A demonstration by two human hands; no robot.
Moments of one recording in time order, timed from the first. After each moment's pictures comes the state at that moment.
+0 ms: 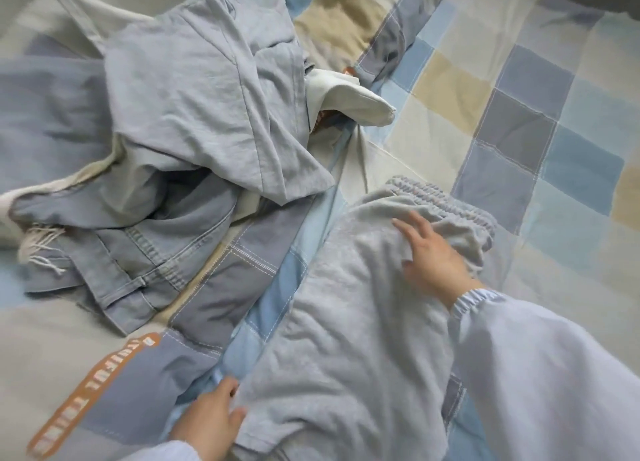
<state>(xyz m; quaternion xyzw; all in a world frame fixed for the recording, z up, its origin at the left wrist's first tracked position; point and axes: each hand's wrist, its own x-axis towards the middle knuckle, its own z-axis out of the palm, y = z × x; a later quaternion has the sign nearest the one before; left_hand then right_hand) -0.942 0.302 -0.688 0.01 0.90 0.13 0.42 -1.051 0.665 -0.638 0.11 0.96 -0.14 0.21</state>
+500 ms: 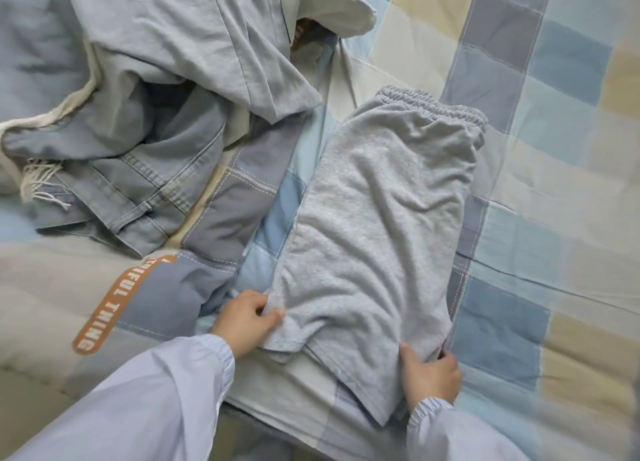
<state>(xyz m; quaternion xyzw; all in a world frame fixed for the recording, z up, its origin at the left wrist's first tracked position) -0.947 0.305 -0.687 0.04 0.88 0.19 0.43 -0.778 0.522 -0.681 0.72 0.59 -0.33 0.13</state>
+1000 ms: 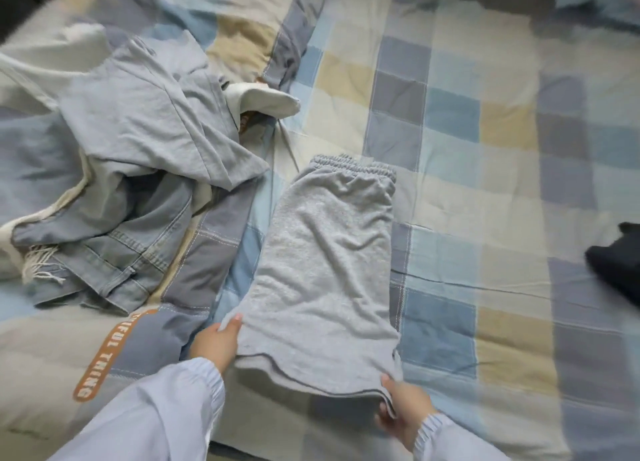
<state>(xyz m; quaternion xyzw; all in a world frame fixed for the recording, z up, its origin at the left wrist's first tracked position) -0.956 0.347 -0.599 -0.25 0.82 0.34 0.38 -0.760 0.547 -0.588 0.68 0.36 -0.61 0.18</state>
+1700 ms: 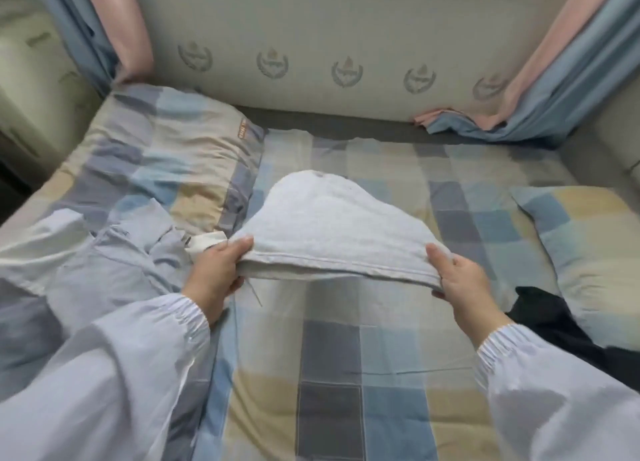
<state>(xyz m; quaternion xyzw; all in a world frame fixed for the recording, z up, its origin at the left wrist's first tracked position) -1.111 0.535 -0.348 -0.01 0.72 0.62 0.31 -0.893 0.758 -0.333 0.52 0.63 -0.54 -0.20</state>
